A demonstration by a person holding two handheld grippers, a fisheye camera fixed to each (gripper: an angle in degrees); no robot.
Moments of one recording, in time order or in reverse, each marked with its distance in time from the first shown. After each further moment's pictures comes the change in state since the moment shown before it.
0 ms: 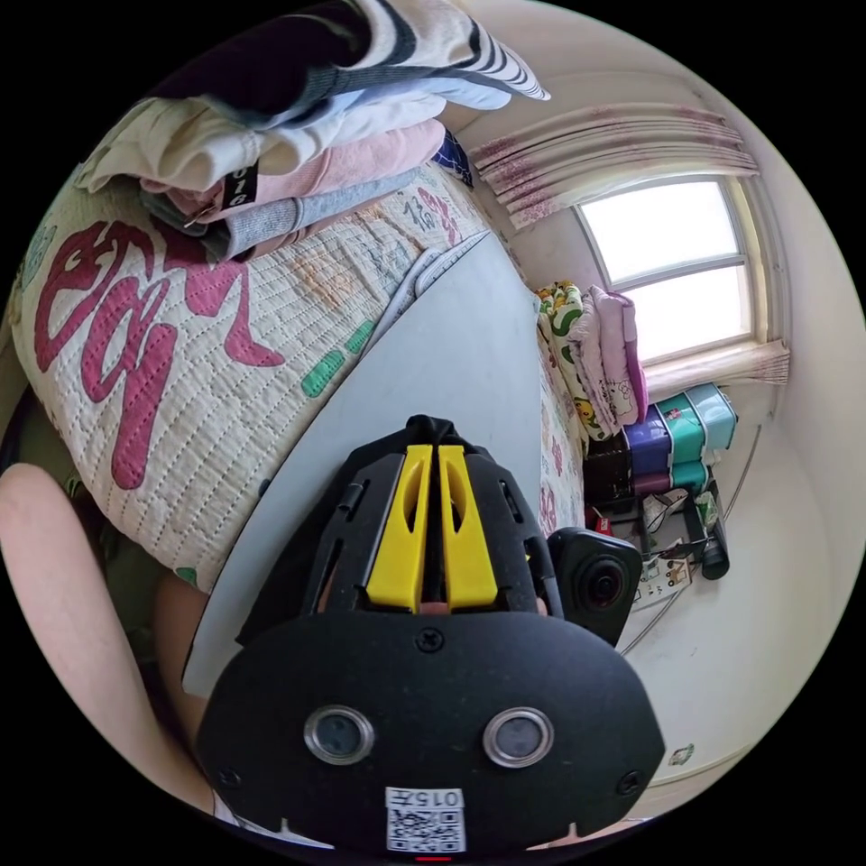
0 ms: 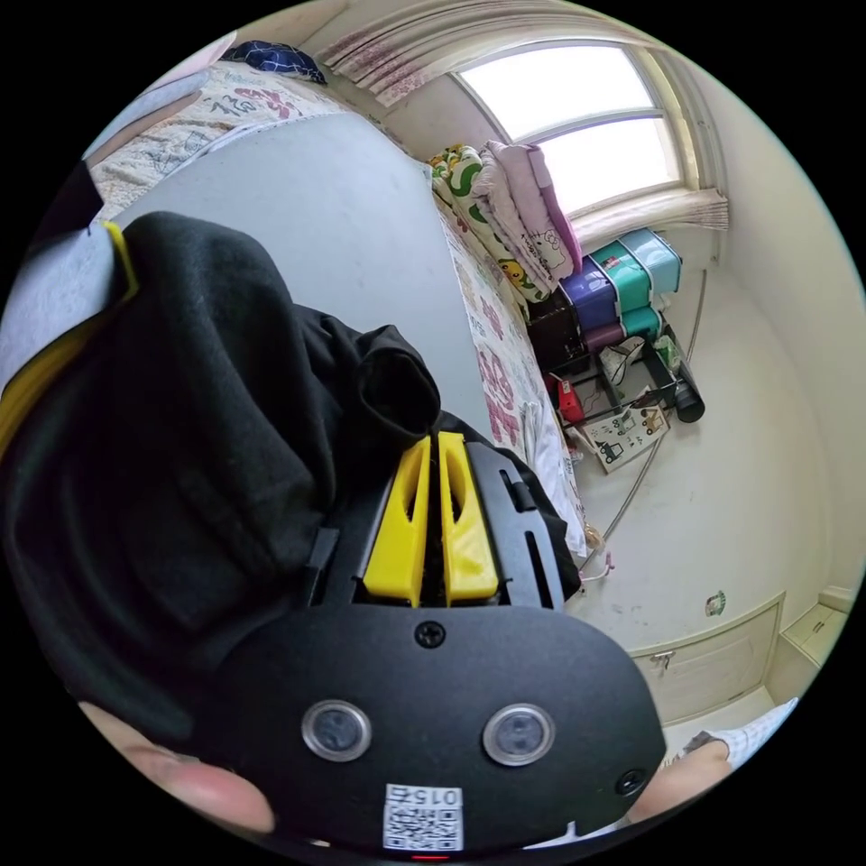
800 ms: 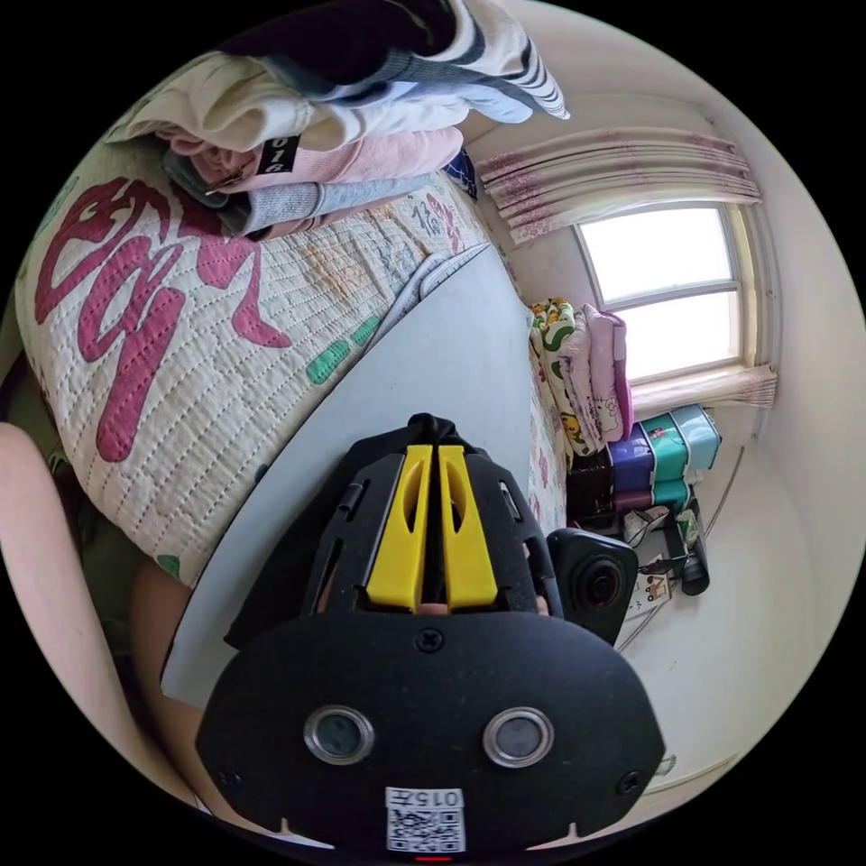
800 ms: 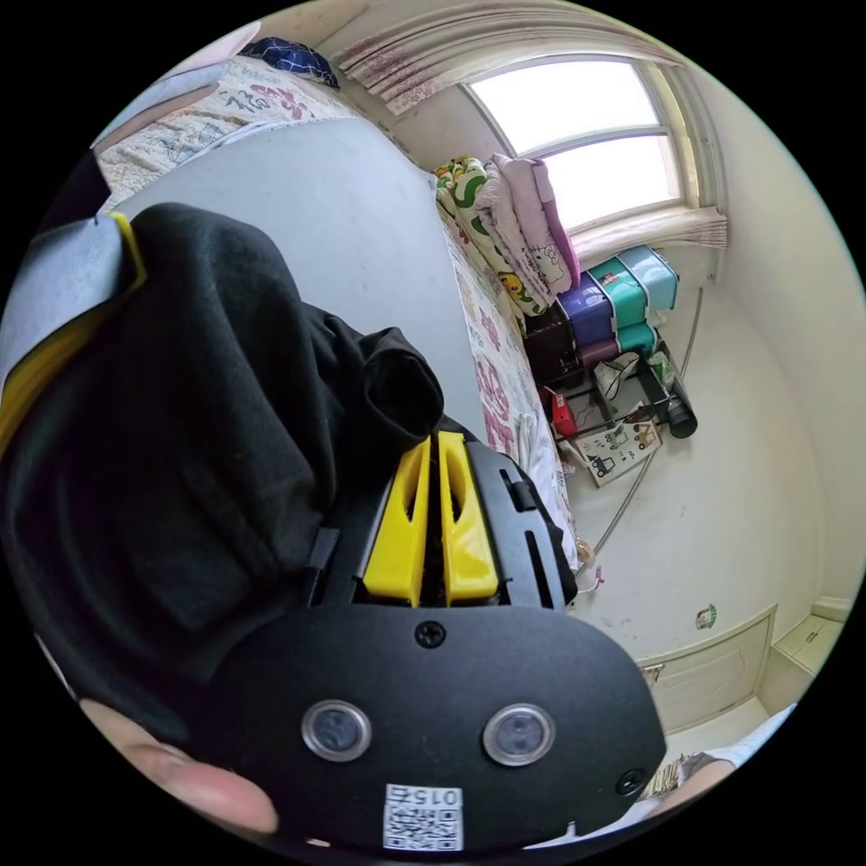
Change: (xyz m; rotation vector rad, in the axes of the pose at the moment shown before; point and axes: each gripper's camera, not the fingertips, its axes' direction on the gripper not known) left arm -0.018 0.010 0.005 0.033 0.063 -0.055; right arm -0.010 0.003 -0.004 0.037 0.030 -0.036
